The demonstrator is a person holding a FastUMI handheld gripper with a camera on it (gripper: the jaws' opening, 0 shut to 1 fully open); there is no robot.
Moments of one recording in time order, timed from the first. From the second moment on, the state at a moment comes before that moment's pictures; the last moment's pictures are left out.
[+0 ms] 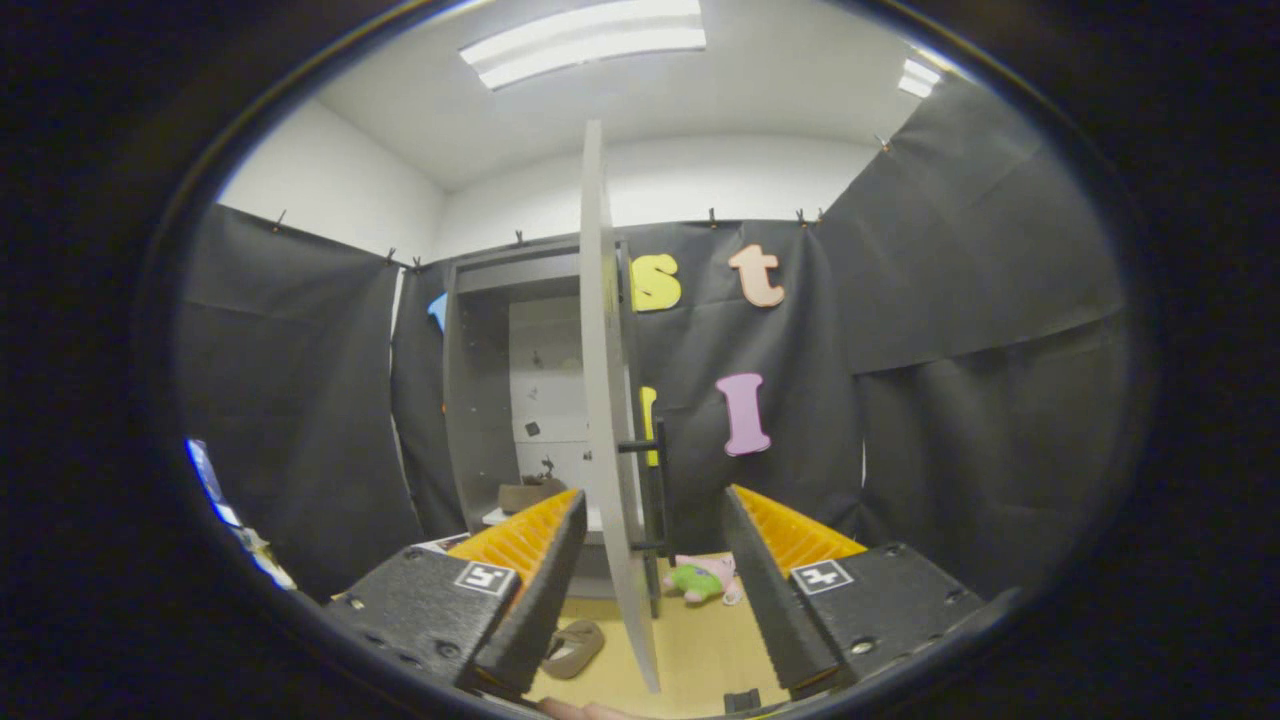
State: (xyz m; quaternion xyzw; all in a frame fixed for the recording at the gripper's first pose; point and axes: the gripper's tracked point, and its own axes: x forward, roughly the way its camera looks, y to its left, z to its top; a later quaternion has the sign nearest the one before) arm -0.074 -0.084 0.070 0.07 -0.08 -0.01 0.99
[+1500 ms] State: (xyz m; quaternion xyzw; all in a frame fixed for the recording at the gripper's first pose) arm 0.135 0.143 -0.249 0.04 0.07 0.00 1.00
